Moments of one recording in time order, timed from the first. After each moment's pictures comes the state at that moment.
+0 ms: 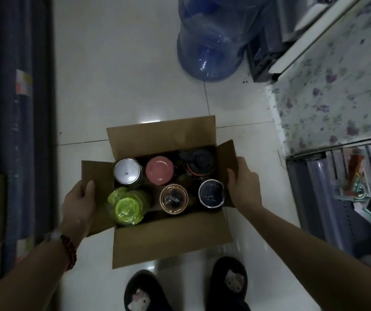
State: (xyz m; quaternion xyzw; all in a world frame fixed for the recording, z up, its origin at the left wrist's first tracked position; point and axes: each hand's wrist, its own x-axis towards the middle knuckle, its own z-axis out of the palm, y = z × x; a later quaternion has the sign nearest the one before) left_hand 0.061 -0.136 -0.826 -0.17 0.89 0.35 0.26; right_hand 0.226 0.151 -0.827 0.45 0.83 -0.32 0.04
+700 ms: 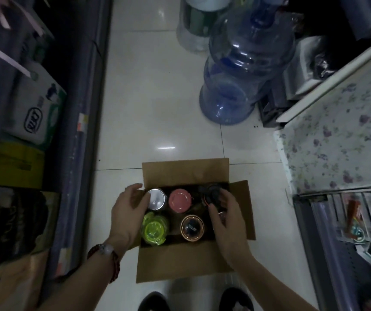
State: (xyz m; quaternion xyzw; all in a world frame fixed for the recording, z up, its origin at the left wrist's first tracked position) left_hand 0.060 -0.097 -0.739 -0.04 0.87 0.42 0.25; right_hand 0.201 0.079 -0.729 0.39 0.76 -0.52 -0.01
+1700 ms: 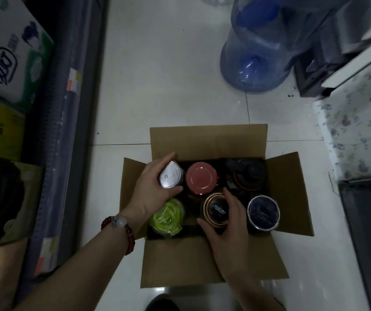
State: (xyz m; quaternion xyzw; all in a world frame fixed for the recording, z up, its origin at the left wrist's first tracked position) left_hand 0.048 -0.100 -0.856 0.13 0.84 0.43 0.30; right_hand 0.219 0.008 -0.868 0.38 0.77 -0.50 -0.07
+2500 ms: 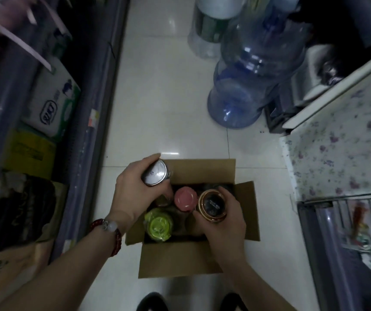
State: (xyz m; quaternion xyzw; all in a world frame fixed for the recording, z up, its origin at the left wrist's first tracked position) left_hand 0.043 -0.088 -0.700 0.16 0.88 0.42 0.15; right_hand 0.201 0.047 -0.725 0.39 0.76 -0.51 -0.09
